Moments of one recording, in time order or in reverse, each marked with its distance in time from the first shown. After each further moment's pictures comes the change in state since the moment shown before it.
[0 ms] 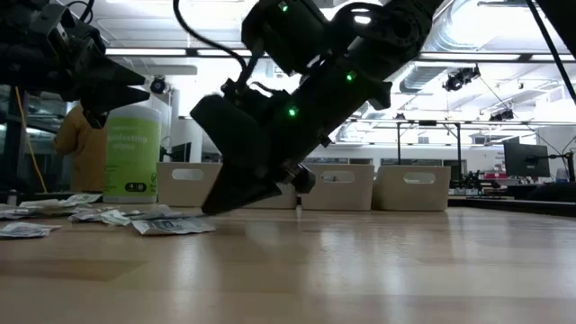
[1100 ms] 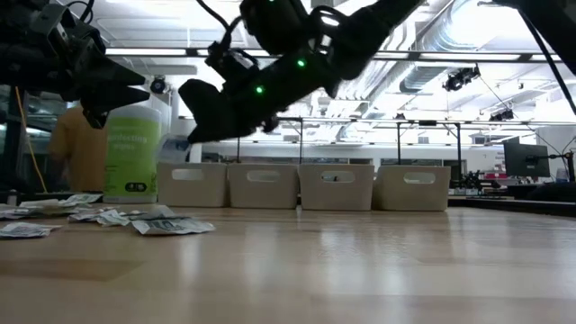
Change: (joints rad) left arm 0.000 0.000 0.000 0.000 0.000 0.000; right arm -0.146 -0.011 0.092 0.227 0.103 -0.491
